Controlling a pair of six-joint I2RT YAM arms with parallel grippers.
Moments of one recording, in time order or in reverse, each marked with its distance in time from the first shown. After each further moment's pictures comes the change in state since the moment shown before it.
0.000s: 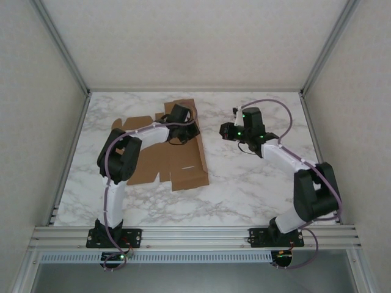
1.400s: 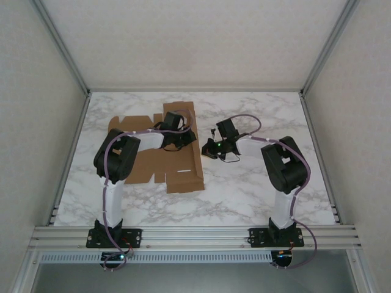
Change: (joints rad) left arm 0.049 -0.016 -0.154 0.160 0.117 0.058; right arm 0.124 0.318 0.106 -0.116 -0.110 0.163
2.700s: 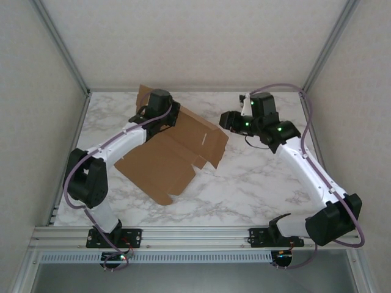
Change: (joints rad) left arm -0.016 -0.405 0.054 -0.156 -0.502 -0.713; right arm -0.064 -0.560 0.245 -0.438 0.187 -0.090
